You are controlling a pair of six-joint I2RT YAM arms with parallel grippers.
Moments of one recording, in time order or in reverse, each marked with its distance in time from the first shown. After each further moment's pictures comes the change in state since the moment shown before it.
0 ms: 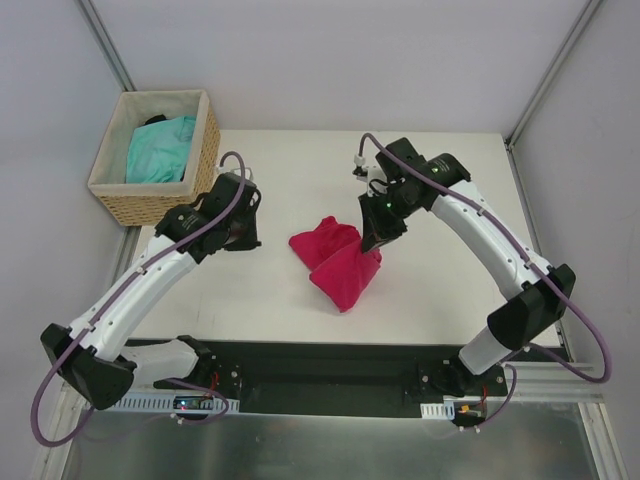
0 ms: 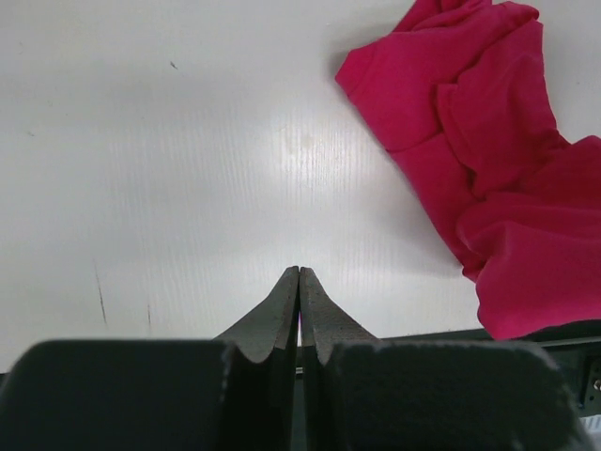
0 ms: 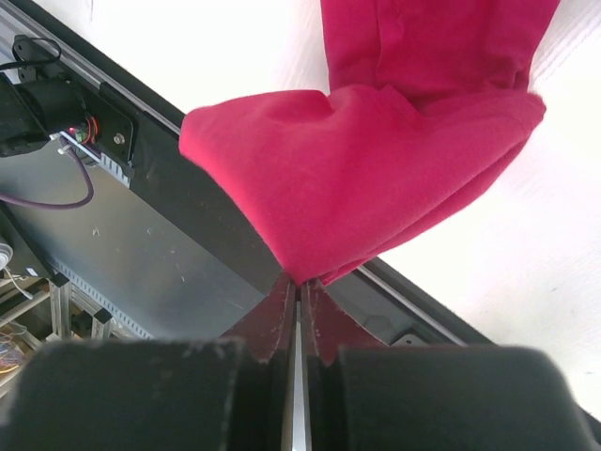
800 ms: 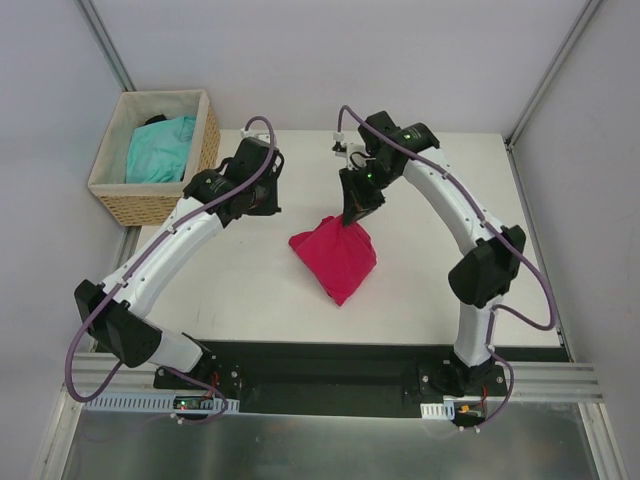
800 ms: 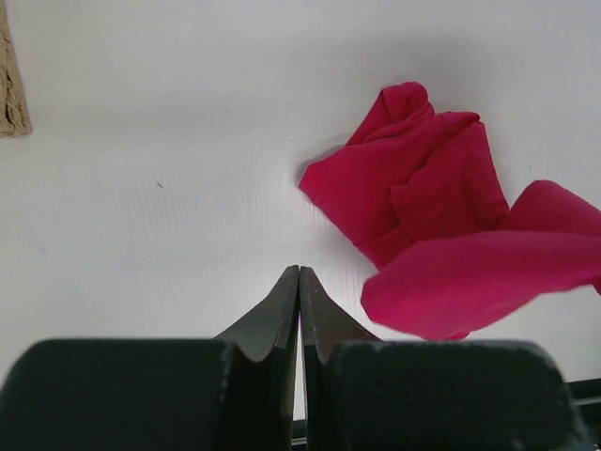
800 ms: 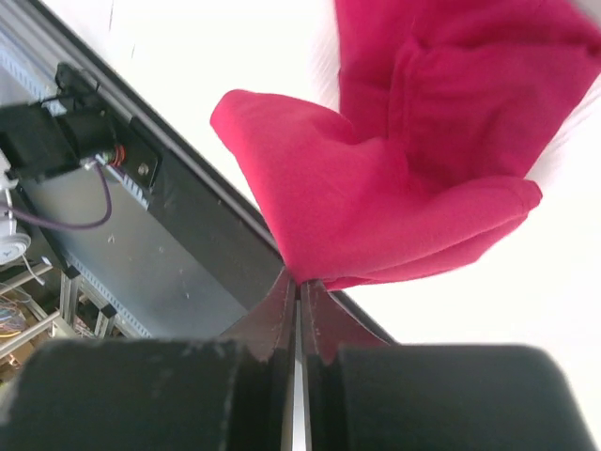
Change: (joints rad) left arm 0.000 0.293 0.272 0.083 -0.035 0.097; right arm -0.043 0.324 0.369 -0.078 -0.112 -0.128
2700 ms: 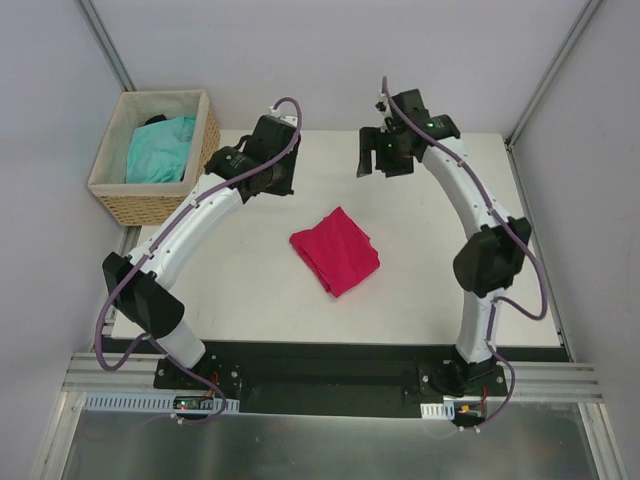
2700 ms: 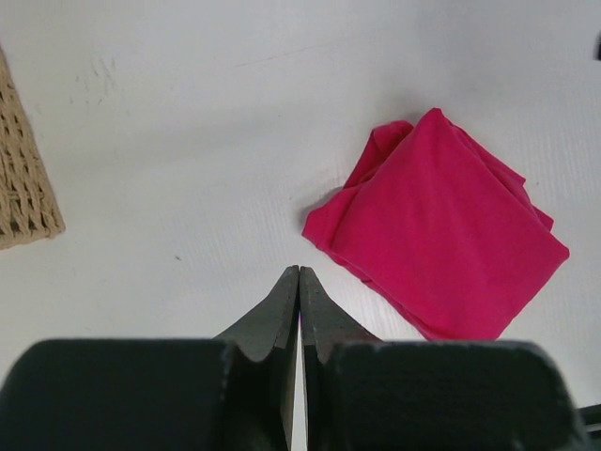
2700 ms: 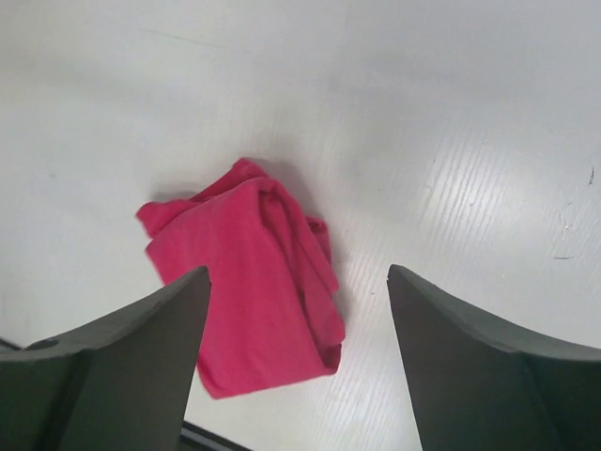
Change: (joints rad) left arm 0.000 0.192 0.230 -0.004 0.014 0.192; right arm -0.157 0.166 0.075 0.335 0.378 0.137
